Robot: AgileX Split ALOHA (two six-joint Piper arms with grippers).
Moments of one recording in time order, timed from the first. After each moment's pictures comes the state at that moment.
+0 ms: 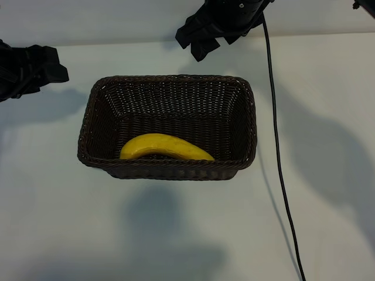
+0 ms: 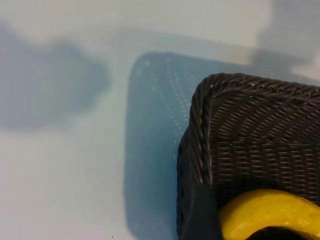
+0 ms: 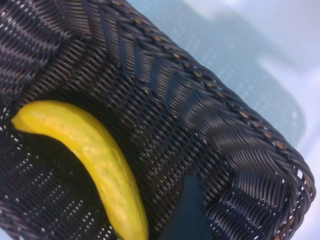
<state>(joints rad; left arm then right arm) 0.03 1.41 -0.98 -0.55 0.58 0.23 0.43 2.07 -2.07 0.09 1.22 -0.05</state>
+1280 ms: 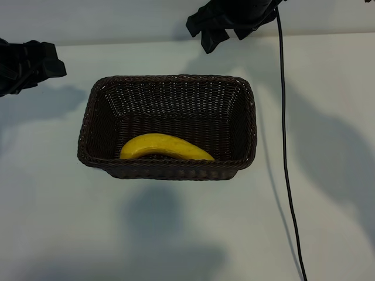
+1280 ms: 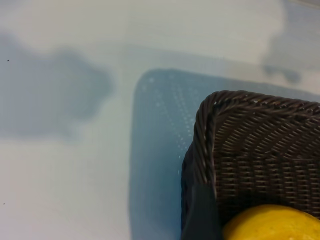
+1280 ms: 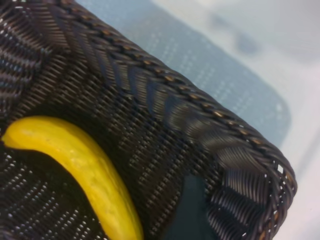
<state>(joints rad) 0.03 1.41 -0.98 -0.55 0.54 0.23 0.38 2.07 -2.07 0.12 1.22 -0.02</state>
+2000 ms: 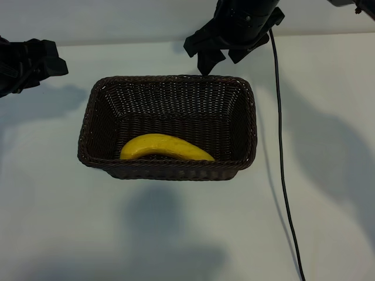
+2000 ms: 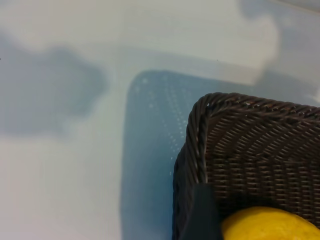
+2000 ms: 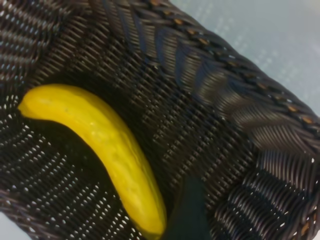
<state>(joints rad) 0.03 1.41 -0.98 -0.57 0.54 0.23 0.38 2.08 -2.00 0.20 1.22 -0.06</state>
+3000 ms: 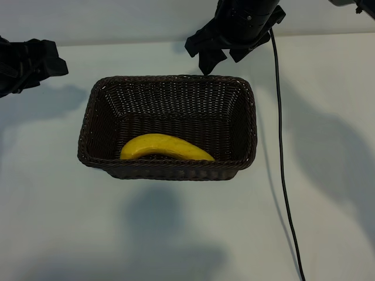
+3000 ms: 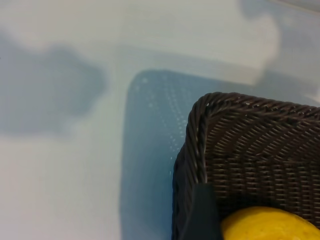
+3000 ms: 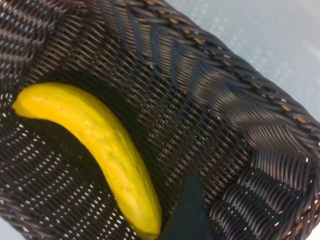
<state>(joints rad) 0.03 1.41 -0.98 -0.58 0.54 0.23 0.38 2.08 -2.00 0.18 1.22 -0.06</state>
